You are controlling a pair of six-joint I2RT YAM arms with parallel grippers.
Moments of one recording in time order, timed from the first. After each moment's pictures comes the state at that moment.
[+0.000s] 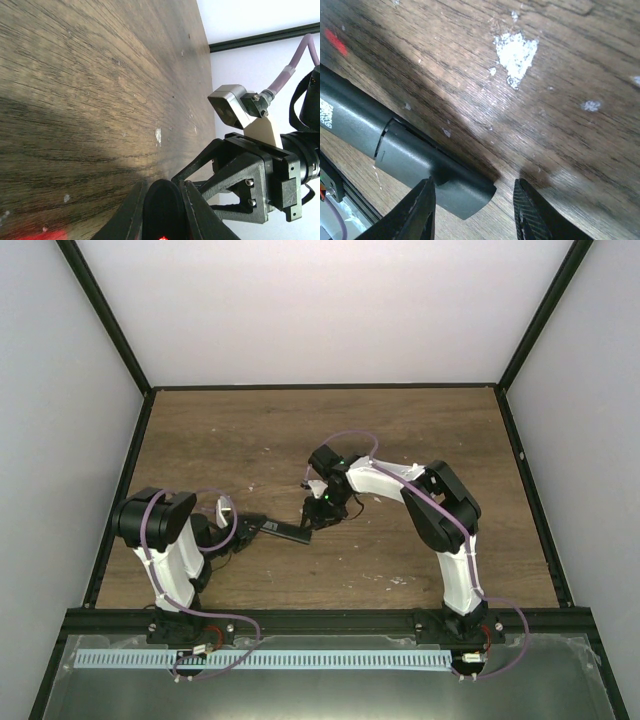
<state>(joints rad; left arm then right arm) -0.14 1.88 0.02 1.53 0.72 -1.13 0.73 2.04 1.39 -0.72 -0.54 0.33</state>
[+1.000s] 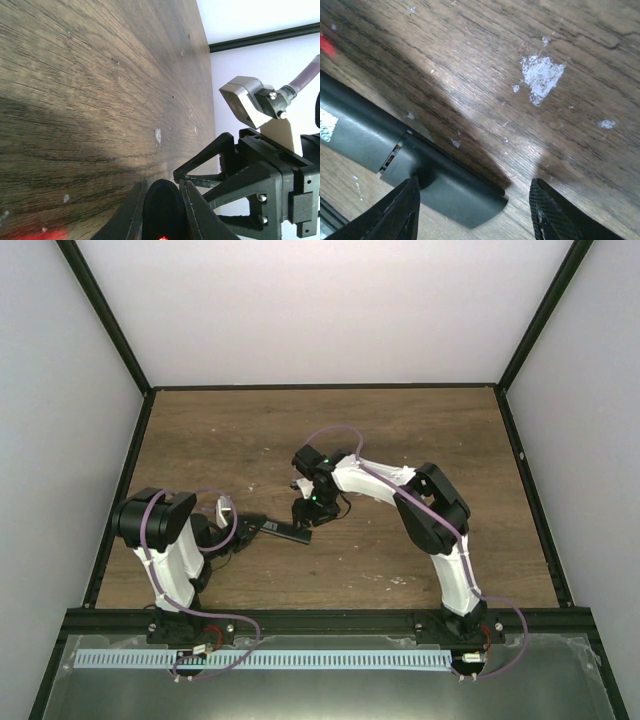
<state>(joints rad) -0.14 1.88 0.02 1.53 0.72 -1.13 0.81 2.07 1.52 -0.84 -0.38 0.31</state>
